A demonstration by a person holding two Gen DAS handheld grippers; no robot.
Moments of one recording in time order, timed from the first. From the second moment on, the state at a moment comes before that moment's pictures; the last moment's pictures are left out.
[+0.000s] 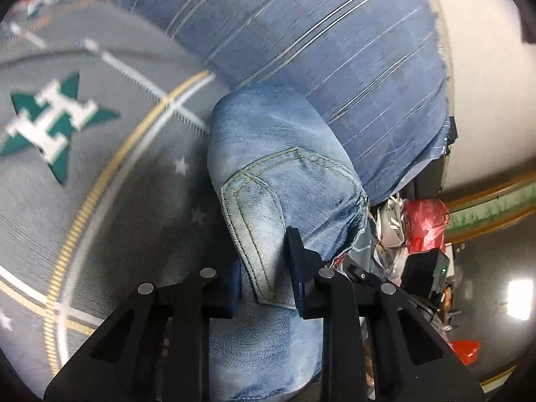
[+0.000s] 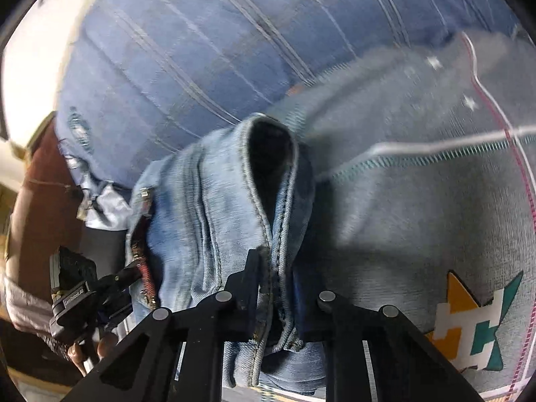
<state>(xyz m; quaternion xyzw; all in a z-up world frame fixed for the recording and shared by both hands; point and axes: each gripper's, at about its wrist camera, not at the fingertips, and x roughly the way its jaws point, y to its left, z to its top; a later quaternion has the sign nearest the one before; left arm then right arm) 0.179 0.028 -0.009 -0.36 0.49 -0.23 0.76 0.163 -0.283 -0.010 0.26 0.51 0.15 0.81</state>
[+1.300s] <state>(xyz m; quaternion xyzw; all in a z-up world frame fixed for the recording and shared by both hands) 0.133 0.083 -0.048 -0.35 0.53 -0.09 0.77 0.126 -0.206 -0.008 0.21 0.49 0.21 0.82</state>
